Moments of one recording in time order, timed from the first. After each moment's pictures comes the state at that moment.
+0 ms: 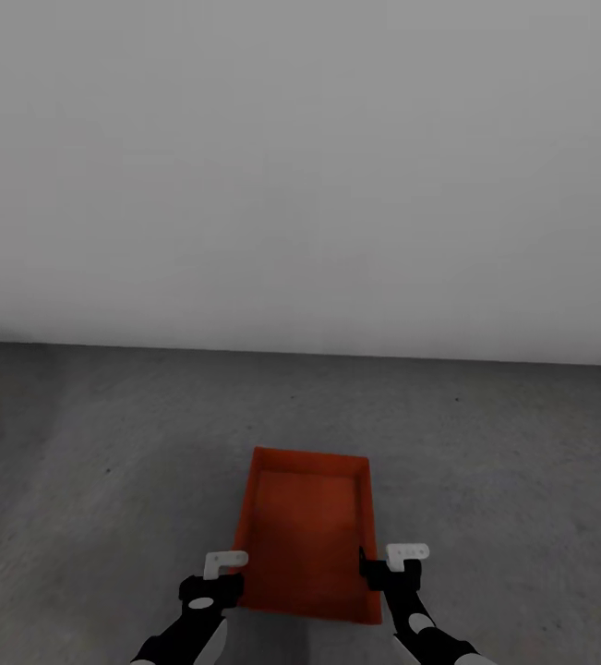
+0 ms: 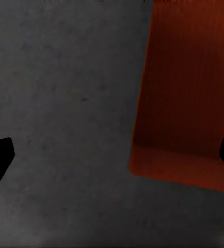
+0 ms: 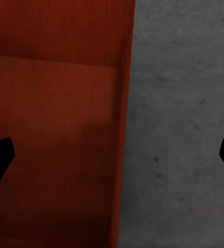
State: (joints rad) left arm -0.51 -0.15 -0.04 -0.31 -0.01 0.00 0.31; right arm -0.57 0.09 0.24 -0.10 -0.15 -0.48 -0.16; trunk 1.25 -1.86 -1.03
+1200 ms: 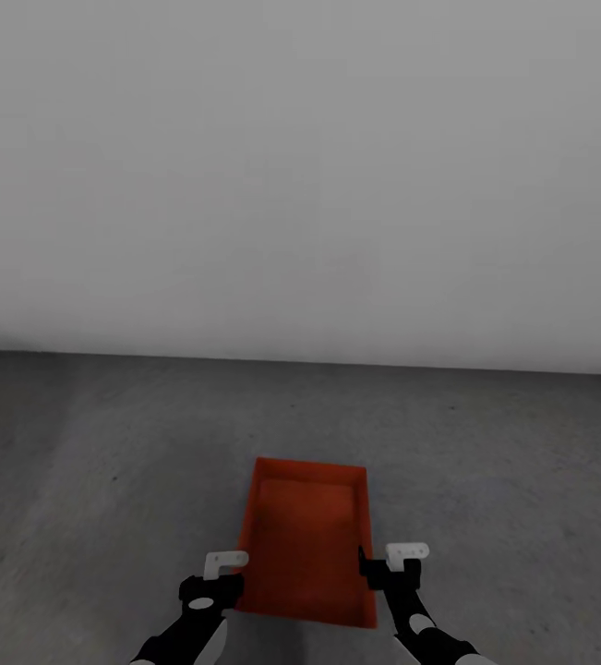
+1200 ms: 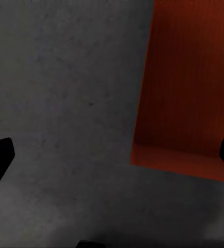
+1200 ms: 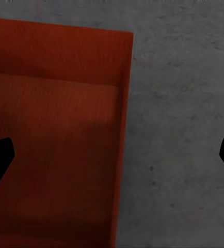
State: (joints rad) left arm -0.51 -0.15 -0.04 -0.31 -0.01 0.00 0.31; right arm -0.57 0.09 0.24 -0.10 -0.14 -0.50 -0.15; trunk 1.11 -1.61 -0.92
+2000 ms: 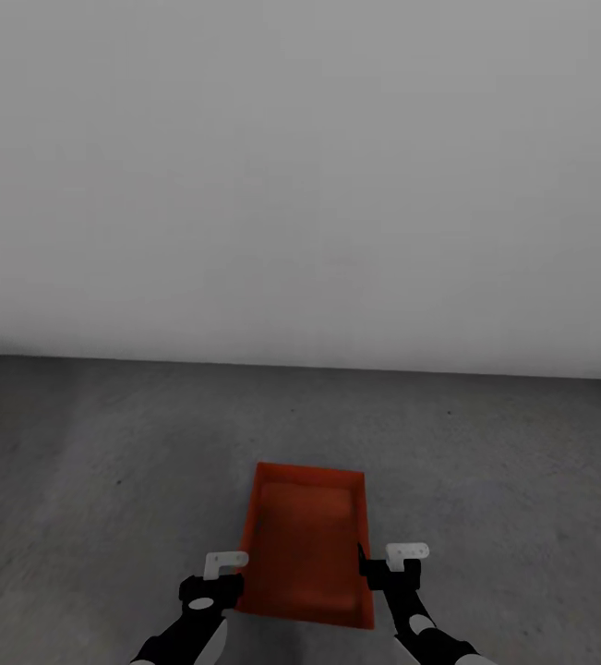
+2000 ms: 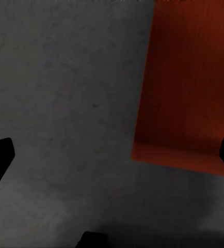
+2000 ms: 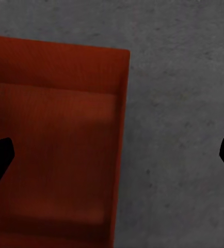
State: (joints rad) left arm -0.51 -0.15 -0.04 -0.31 -0.01 0.00 0.31; right arm -0.57 0.09 0.24 -0.10 -0.14 -0.51 -0.15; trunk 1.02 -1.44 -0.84
